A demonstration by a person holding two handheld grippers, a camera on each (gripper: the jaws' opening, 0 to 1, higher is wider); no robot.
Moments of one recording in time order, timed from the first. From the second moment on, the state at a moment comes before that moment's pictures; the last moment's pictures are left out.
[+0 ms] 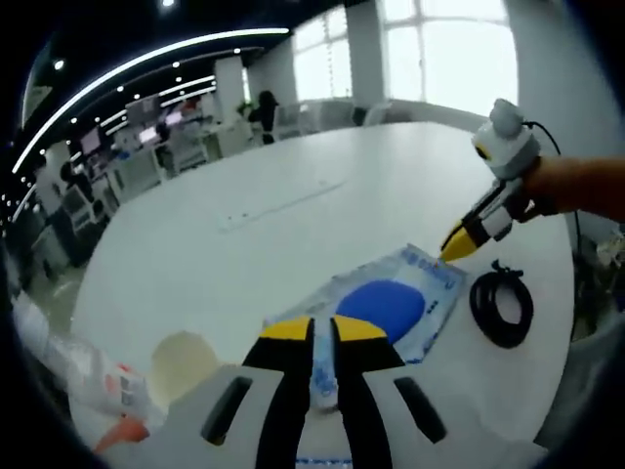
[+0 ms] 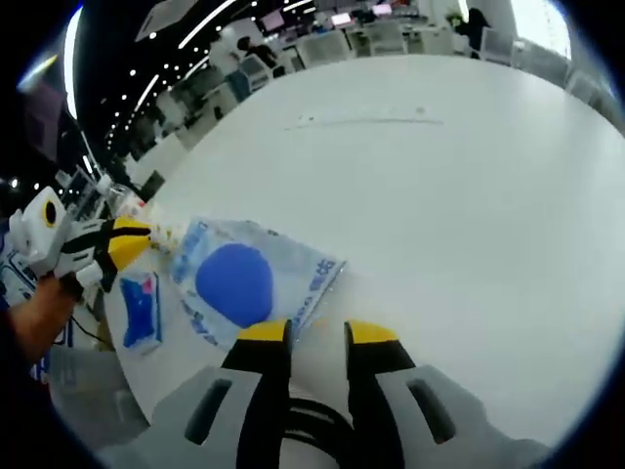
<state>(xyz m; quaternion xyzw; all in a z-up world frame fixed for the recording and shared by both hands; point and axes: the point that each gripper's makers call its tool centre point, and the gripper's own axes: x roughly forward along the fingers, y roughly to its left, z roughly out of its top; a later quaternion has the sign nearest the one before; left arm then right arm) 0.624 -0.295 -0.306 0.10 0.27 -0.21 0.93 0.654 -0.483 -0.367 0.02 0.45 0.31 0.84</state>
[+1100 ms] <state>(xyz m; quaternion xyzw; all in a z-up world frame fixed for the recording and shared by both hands) 0.533 -0.244 -0.207 0.09 0.15 -0.24 0.96 0.539 -0.449 -0.224 -0.04 0.26 0.43 0.87</state>
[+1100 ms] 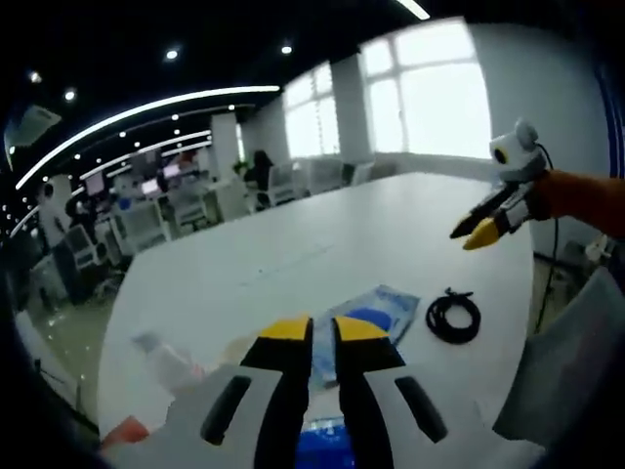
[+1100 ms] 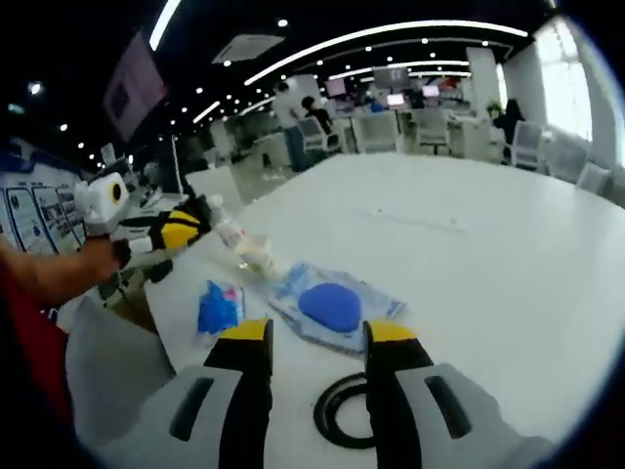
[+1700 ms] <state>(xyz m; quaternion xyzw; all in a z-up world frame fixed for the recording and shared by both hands) 0.464 -0.195 -0.232 -0.02 0.22 -0.26 0.94 0.458 -0.370 -0.213 -0.11 0.22 0.55 0.80</state>
